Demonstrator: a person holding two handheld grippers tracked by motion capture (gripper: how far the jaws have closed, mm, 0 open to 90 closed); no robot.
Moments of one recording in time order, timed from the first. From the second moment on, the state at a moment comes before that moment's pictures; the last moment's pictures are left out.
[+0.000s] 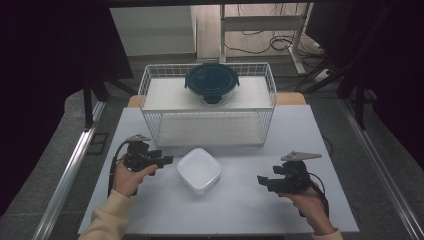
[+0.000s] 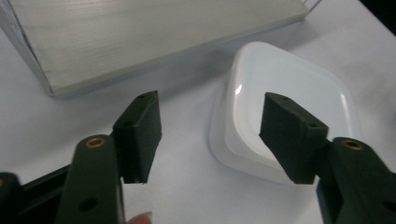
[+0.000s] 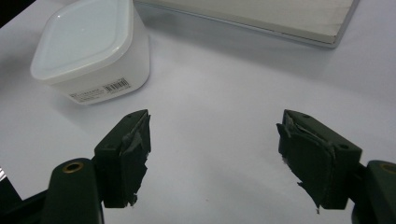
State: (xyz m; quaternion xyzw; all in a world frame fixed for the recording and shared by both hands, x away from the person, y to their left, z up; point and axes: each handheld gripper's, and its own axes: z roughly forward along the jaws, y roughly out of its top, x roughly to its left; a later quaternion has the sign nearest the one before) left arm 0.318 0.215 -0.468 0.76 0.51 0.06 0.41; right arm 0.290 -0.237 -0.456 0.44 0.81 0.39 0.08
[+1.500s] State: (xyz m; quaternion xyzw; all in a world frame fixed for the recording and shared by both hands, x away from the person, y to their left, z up) left arm 0.328 0.181 -0.499 0.82 0.44 -0.02 0.35; right arm 0.293 -0.238 -0.463 0.45 0.81 0.38 0.07
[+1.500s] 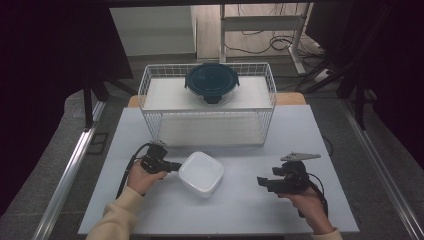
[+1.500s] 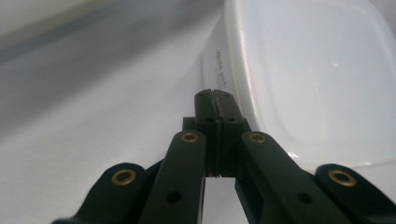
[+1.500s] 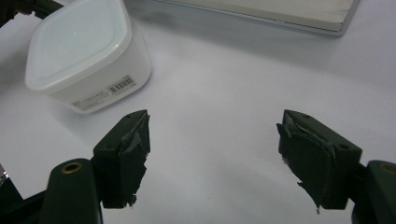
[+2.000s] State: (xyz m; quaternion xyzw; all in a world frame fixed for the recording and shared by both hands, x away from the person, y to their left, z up) left arm 0.291 0.151 -0.500 0.84 0.41 -0.04 0.35; right arm 0.292 -0.237 -0.462 0.44 0.81 0.38 0.07
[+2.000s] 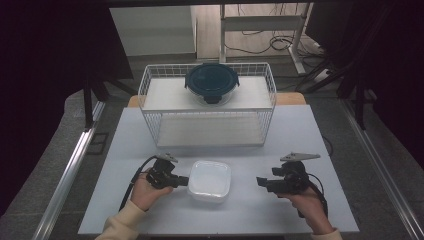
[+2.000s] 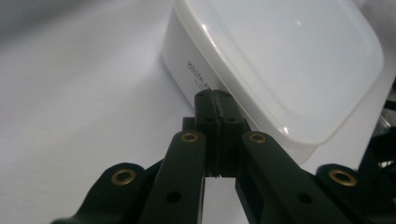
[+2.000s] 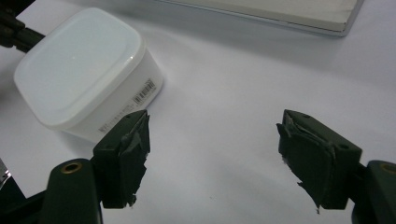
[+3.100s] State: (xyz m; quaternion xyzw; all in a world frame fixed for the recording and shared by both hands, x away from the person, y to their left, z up) left arm 0.270 0.112 -0.500 0.86 0.36 -0.07 0.36; right arm 0.292 -0.237 -0.464 0.44 0.81 0.38 0.07
